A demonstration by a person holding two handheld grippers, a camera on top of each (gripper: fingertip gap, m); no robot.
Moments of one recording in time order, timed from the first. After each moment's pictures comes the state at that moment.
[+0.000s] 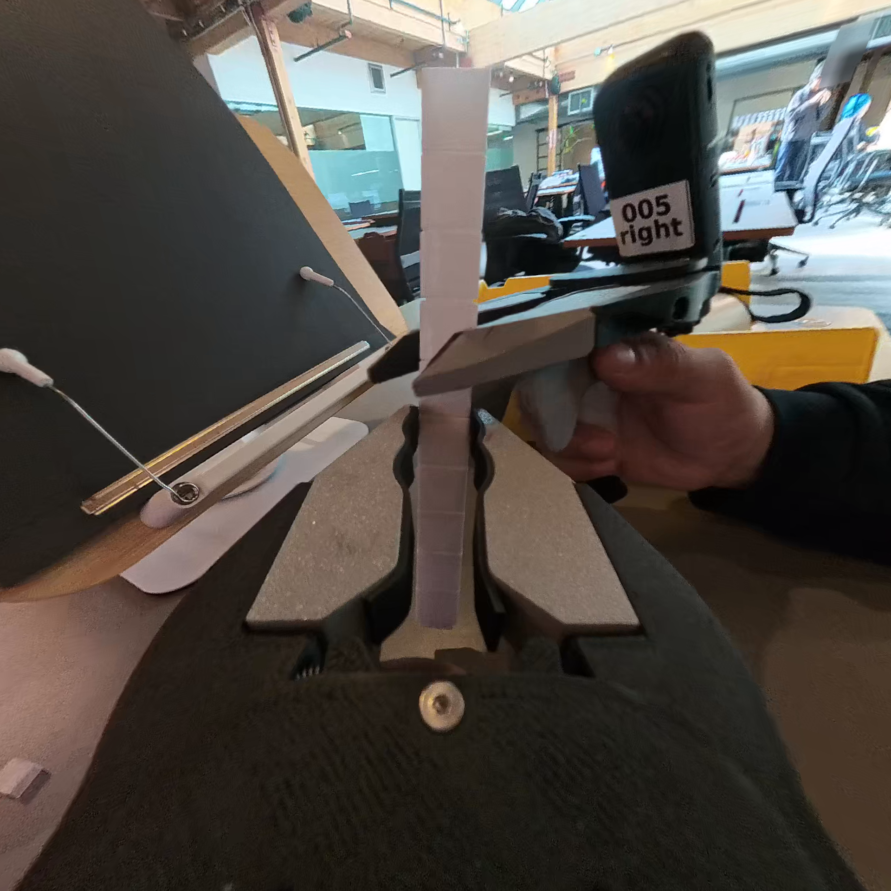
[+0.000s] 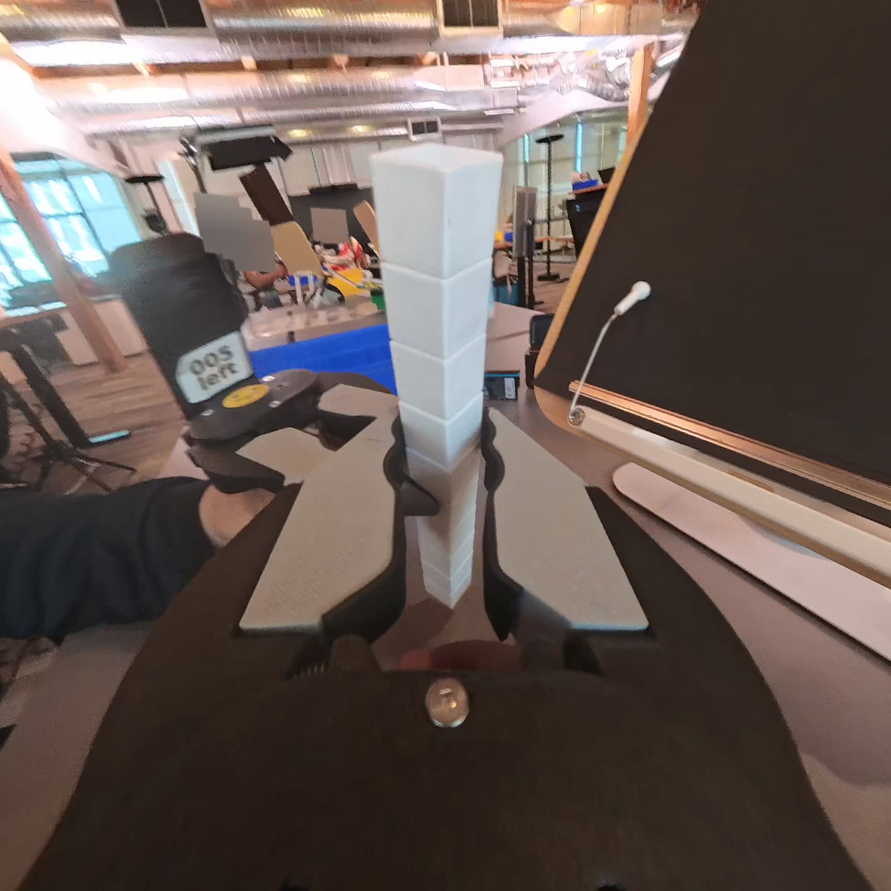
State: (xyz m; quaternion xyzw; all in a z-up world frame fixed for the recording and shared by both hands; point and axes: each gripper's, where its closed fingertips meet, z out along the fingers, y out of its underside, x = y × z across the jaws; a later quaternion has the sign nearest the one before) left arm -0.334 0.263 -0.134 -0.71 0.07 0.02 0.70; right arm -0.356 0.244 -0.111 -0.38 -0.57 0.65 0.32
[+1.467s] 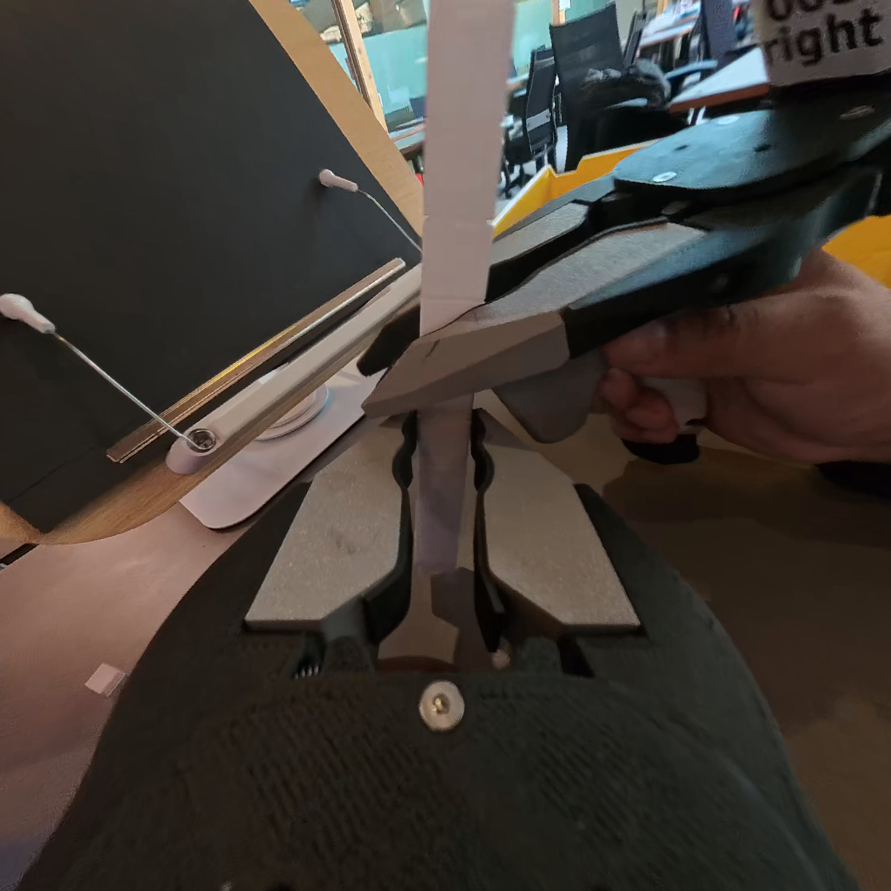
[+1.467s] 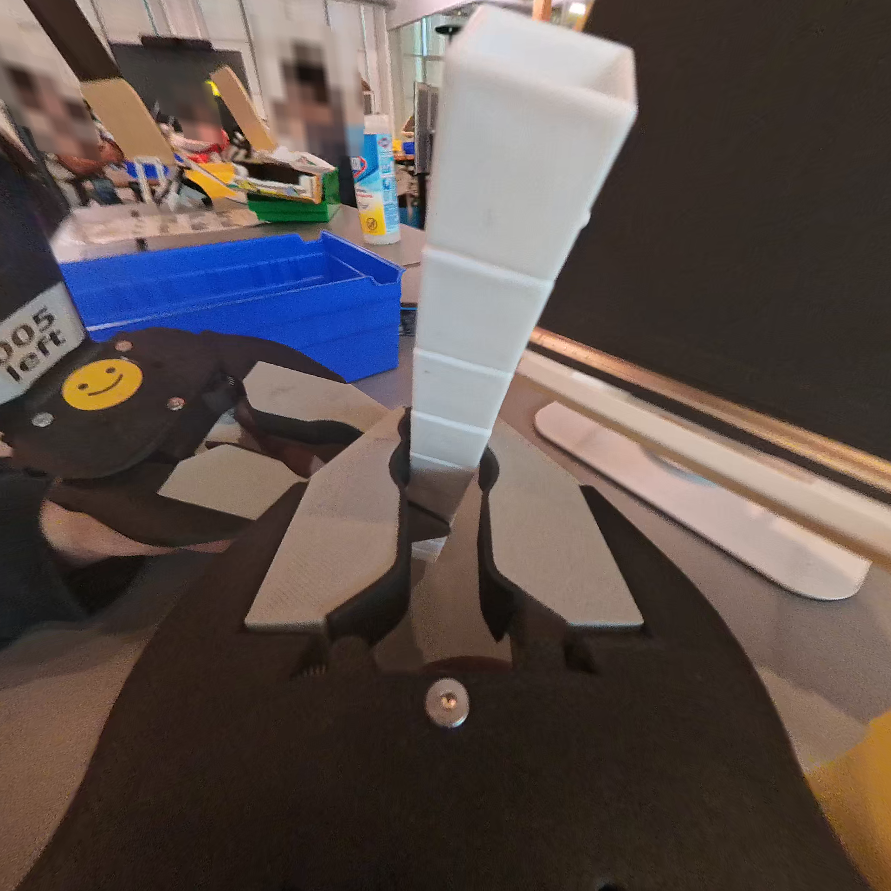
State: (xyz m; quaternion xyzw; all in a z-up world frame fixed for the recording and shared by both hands) left arm -0.349 0.276 -0.172 -0.76 0.06 0.12 0.64; right arm -0.378 0.256 -0.145 -0.44 -0.61 0.54 0.39
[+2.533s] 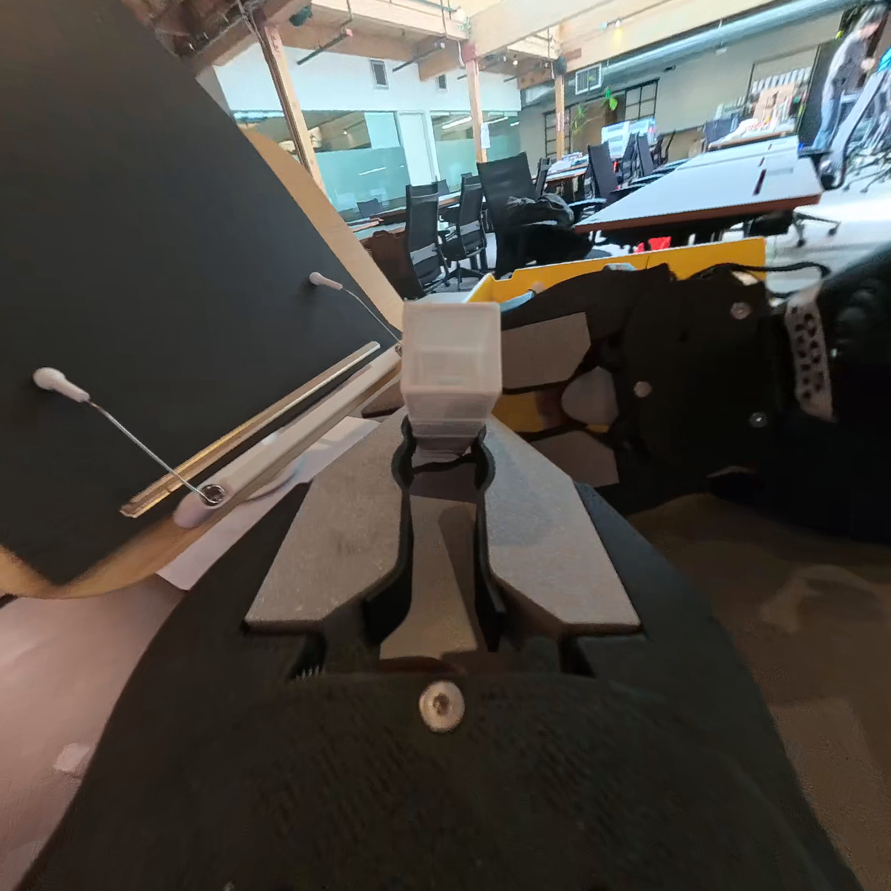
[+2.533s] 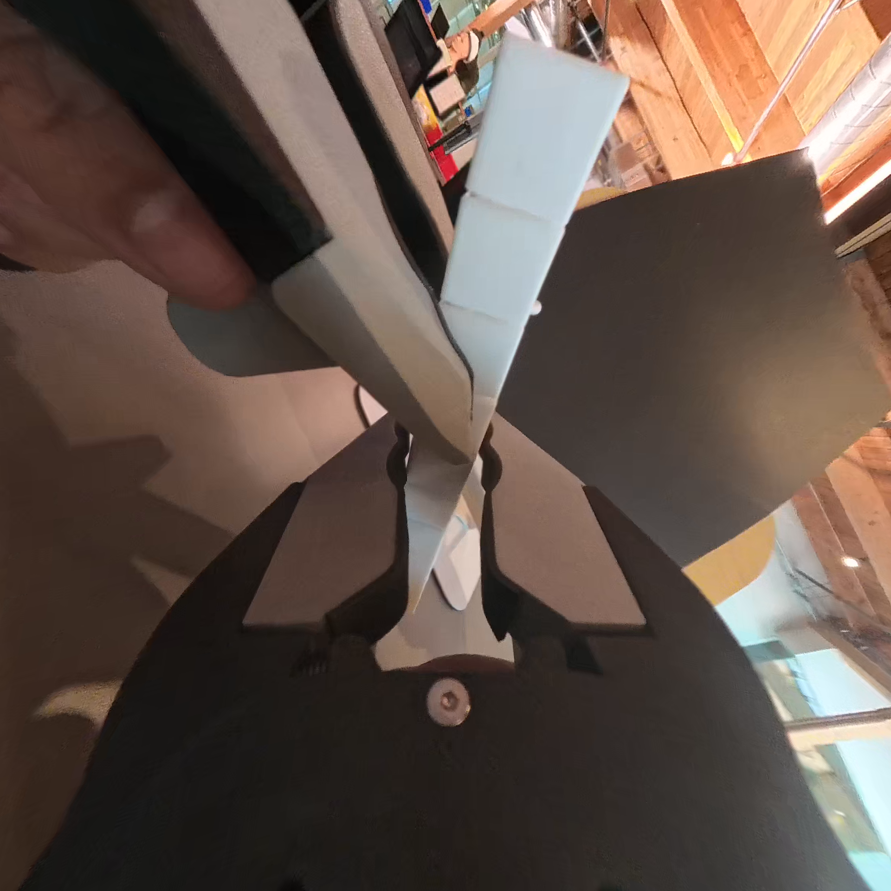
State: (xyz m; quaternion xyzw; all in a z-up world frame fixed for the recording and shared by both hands) left arm -0.336 0.258 -0.132 -0.71 0.09 0.04 0.70; right arm -0.380 0.260 -0.149 -0.21 -0.70 0.15 0.67
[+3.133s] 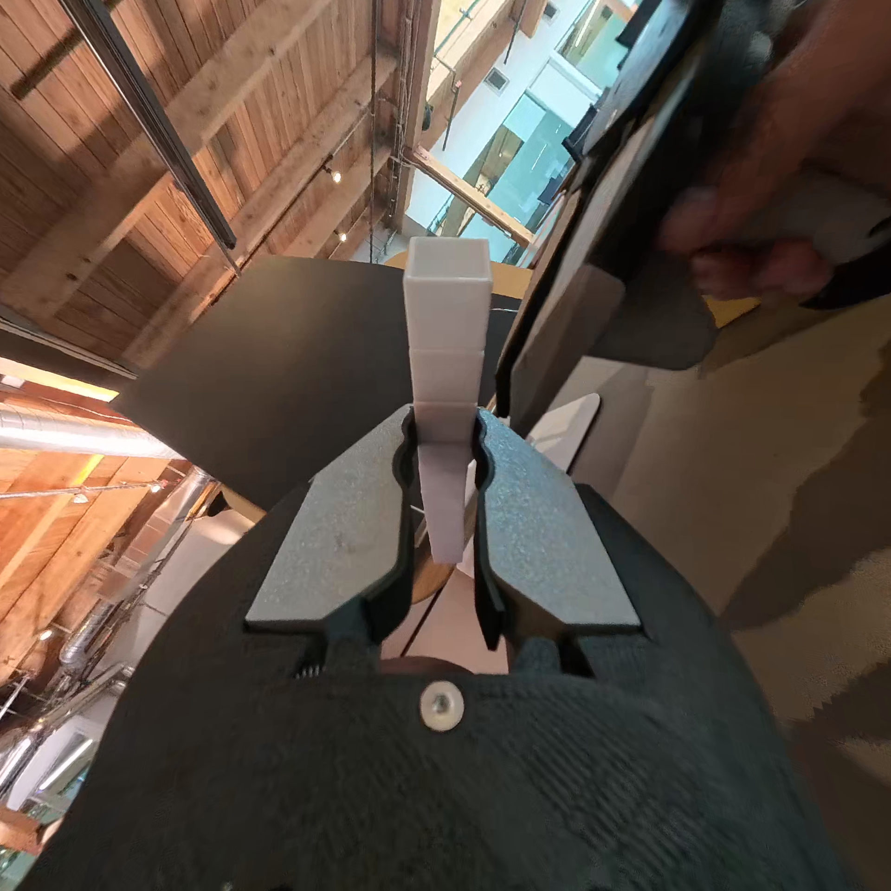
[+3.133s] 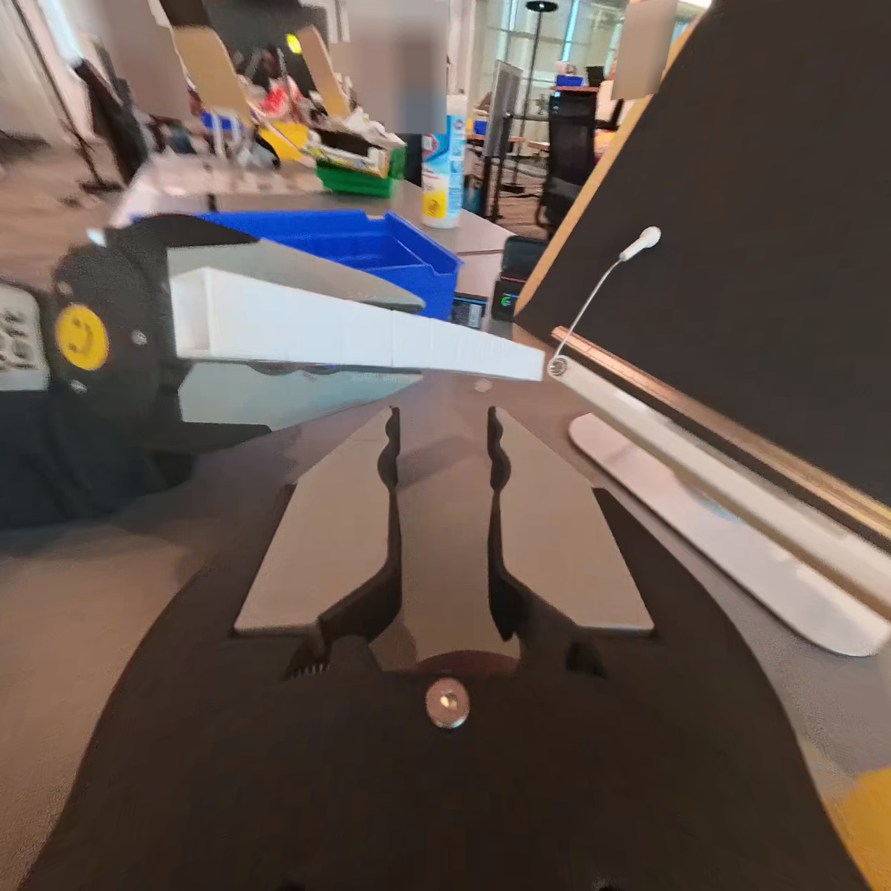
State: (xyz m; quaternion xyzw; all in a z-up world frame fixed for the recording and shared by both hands) left arm -0.358 0.239 -0.113 -0.59 0.24 0.45 0.62; right arm -0.362 0.242 -0.141 -0.38 -0.66 0.54 0.36
